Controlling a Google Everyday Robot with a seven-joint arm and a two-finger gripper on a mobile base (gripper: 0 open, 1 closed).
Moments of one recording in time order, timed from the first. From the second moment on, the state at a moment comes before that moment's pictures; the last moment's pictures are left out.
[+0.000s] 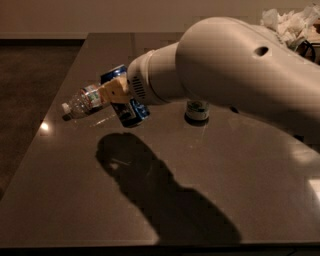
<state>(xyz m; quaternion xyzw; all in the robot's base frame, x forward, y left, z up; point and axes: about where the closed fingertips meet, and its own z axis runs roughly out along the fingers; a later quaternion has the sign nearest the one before) 0.515 0.075 0.971 -0.33 0.80 0.19 0.46</state>
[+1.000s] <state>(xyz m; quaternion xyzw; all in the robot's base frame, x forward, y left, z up) 0.518 0.086 0.968 -0.33 0.76 0.30 0.48</state>
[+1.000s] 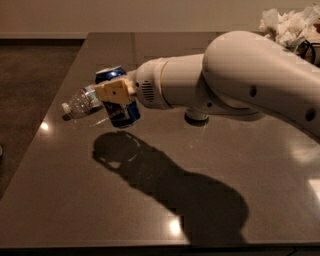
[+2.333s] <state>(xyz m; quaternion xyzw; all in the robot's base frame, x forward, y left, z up) 0.473 0.065 0.923 -0.44 0.63 0.30 0.57</state>
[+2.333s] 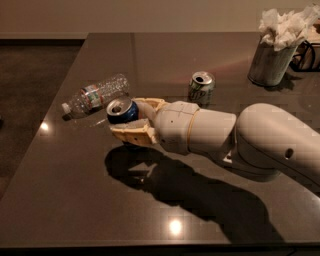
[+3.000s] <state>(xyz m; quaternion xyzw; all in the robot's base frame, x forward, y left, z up) 0.471 0.050 0.916 -0.45 0.57 0.25 0.63</state>
